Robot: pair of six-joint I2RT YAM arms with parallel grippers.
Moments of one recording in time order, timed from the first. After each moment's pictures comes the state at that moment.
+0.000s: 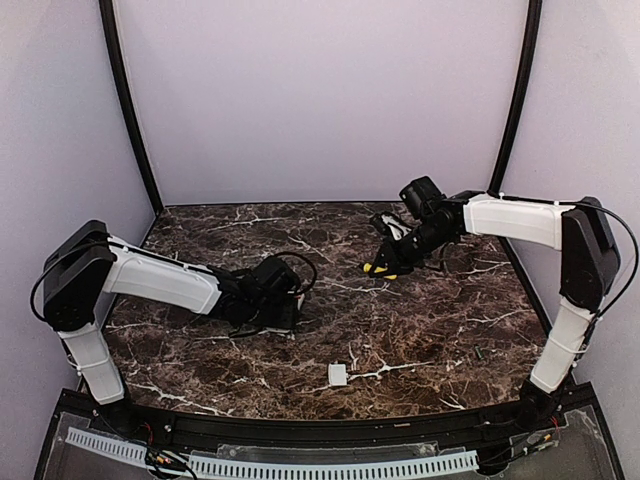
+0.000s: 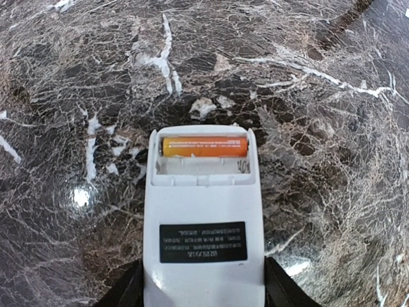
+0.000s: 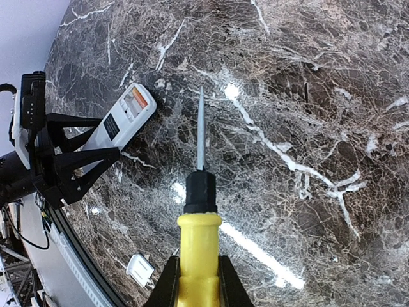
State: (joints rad) left arm -0.93 1.78 0.98 -0.21 -0.31 -0.70; right arm 0.56 1.77 1.34 -0.63 -0.51 0.24
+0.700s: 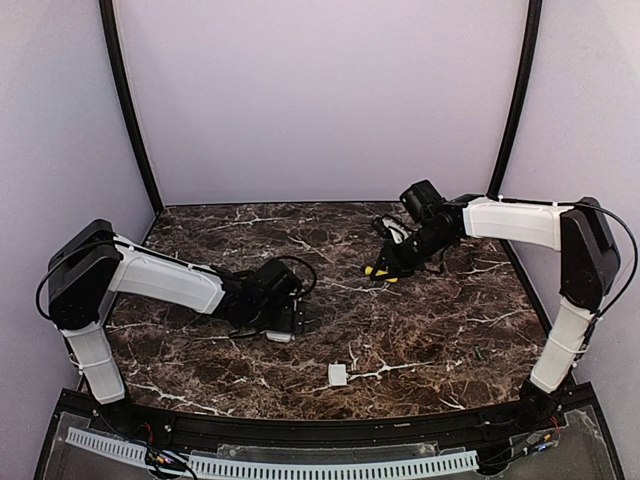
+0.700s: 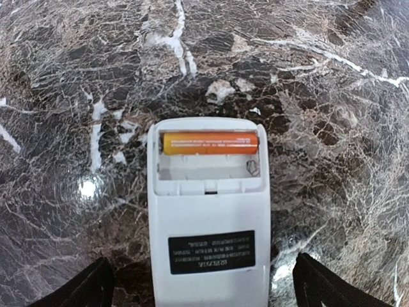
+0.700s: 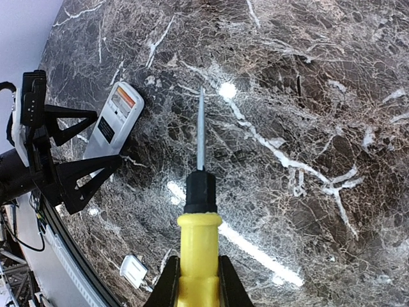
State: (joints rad) left arm -0.93 1.82 1.00 -0.24 -0.32 -0.72; right arm 0.56 1.77 1.31 -0.61 -0.49 0.24
